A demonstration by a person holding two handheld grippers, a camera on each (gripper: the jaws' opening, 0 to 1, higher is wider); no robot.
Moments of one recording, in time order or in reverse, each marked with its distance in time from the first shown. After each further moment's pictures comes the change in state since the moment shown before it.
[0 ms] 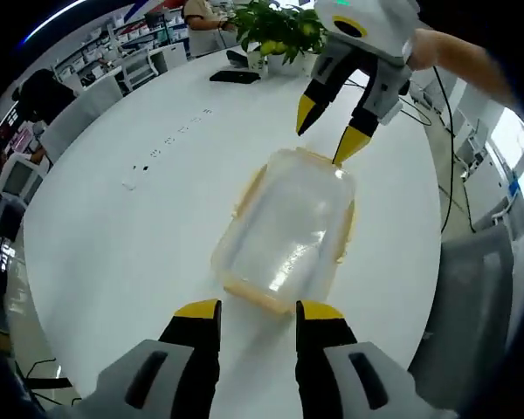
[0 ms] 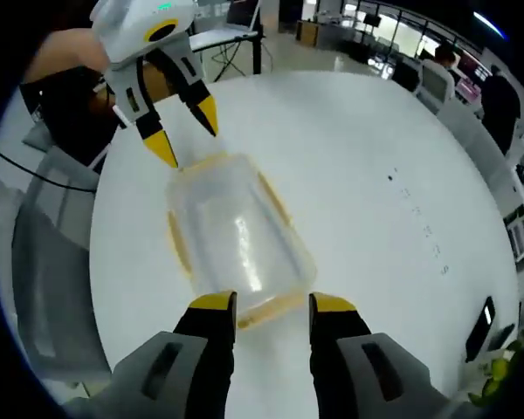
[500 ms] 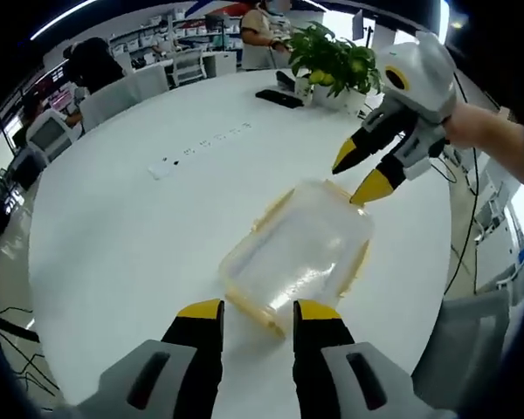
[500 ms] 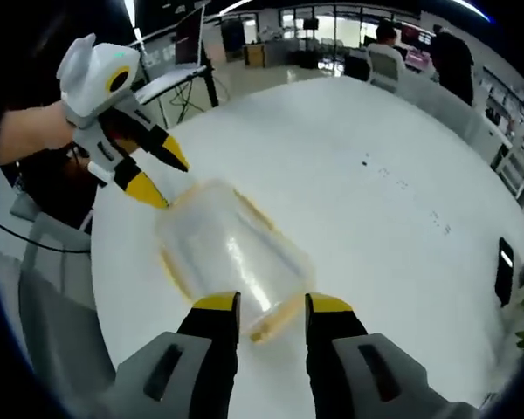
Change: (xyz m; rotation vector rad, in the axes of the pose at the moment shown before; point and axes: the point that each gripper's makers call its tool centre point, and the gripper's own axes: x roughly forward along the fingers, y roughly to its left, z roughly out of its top) left arm -0.001 0.003 0.006 -0.241 -0.118 0.080; right arm -0.001 0.002 -0.001 0.261 -0.128 -0.041
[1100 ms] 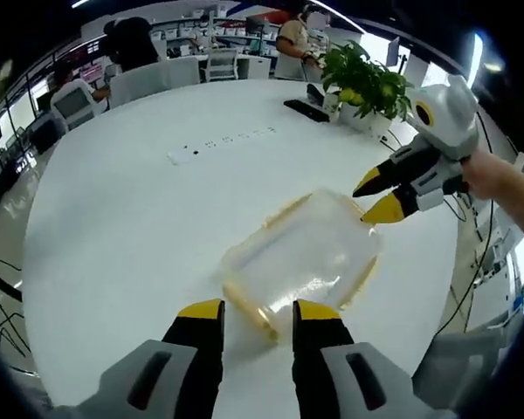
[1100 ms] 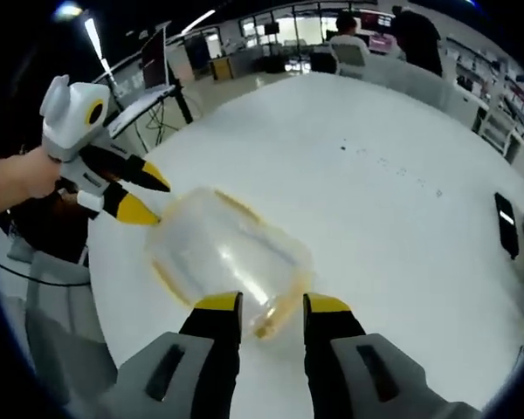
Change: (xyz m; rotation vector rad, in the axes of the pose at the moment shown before) left arm 0.006 -0.002 -0.008 -0.176 -0.031 0.025; right arm 0.004 0.000 -0.012 0.184 -0.040 -0.024
